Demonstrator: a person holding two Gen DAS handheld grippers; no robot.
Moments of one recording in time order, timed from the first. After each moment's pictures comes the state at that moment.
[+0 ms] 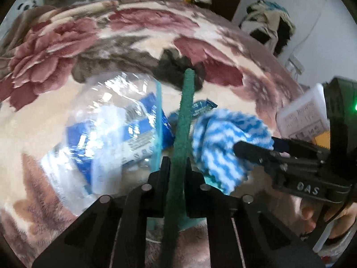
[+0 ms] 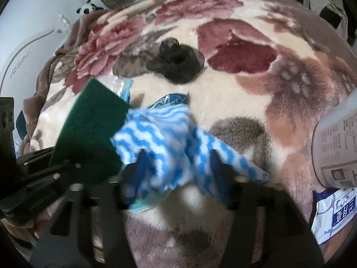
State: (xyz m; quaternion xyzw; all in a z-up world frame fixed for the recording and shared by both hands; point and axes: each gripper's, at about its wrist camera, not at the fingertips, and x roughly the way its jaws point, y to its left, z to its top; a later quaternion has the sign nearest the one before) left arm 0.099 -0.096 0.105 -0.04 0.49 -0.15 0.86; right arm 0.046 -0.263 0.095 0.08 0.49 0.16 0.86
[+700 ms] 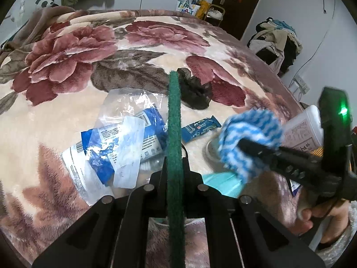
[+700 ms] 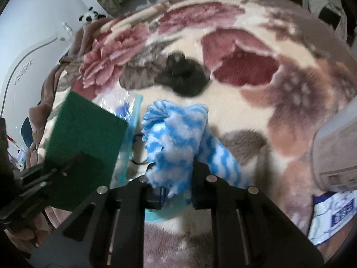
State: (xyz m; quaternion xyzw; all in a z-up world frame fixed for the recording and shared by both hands) left arm 0.083 -0.081 0.130 -0.07 0.46 -0.12 0.88; right arm 0.046 -0.261 0.118 0.09 0.47 0.17 0.86
